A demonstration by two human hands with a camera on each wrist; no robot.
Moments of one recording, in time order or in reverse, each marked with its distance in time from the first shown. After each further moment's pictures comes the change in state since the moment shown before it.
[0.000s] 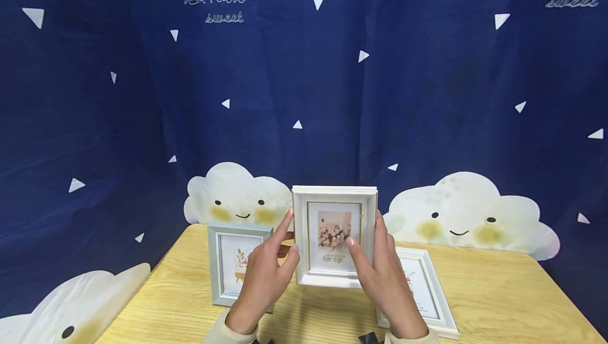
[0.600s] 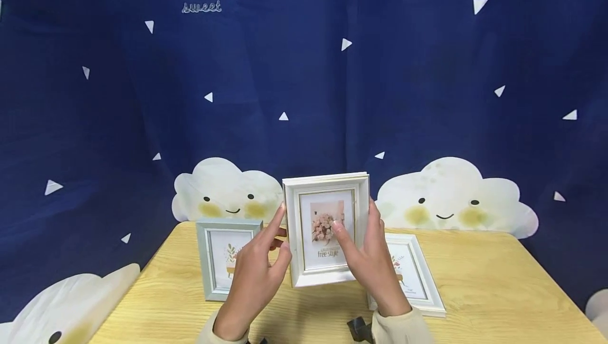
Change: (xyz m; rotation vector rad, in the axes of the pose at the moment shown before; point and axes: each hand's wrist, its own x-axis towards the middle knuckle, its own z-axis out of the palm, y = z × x) left_hand -0.009 0.021 -0.009 0.039 0.020 0.081; right_hand 0.002 0.006 0.006 0.206 0.079 0.022
